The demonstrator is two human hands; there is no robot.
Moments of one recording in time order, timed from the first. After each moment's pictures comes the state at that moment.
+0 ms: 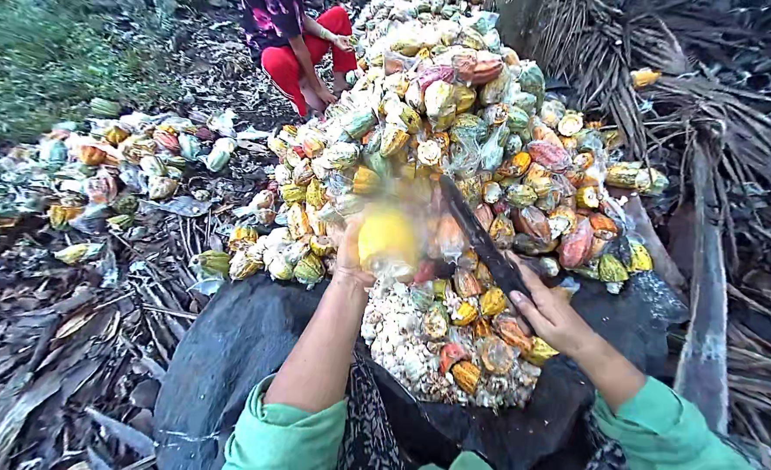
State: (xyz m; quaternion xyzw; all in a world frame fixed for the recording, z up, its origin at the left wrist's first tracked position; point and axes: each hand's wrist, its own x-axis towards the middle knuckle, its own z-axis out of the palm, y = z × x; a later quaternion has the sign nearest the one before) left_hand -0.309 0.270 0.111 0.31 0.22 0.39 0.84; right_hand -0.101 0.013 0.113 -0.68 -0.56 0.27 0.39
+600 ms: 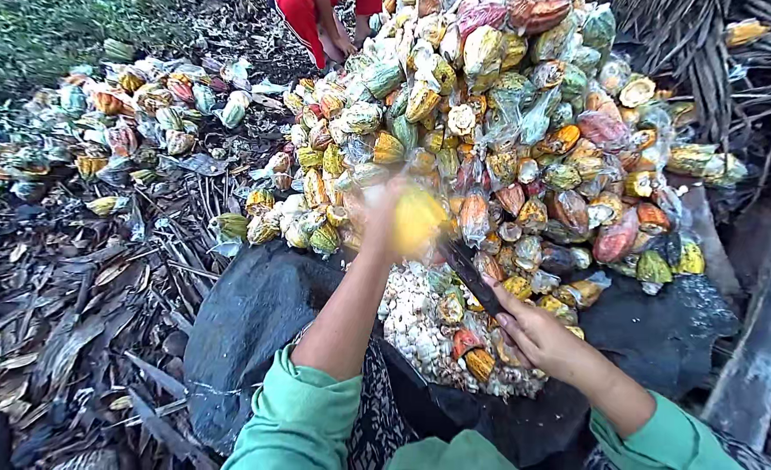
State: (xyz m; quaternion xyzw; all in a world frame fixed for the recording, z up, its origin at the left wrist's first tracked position) left_hand -0.288 0.302 0.078 0.46 0.30 0.38 0.74; right_hand -0.139 0.042 0.111 -0.67 -0.58 0.40 0.23
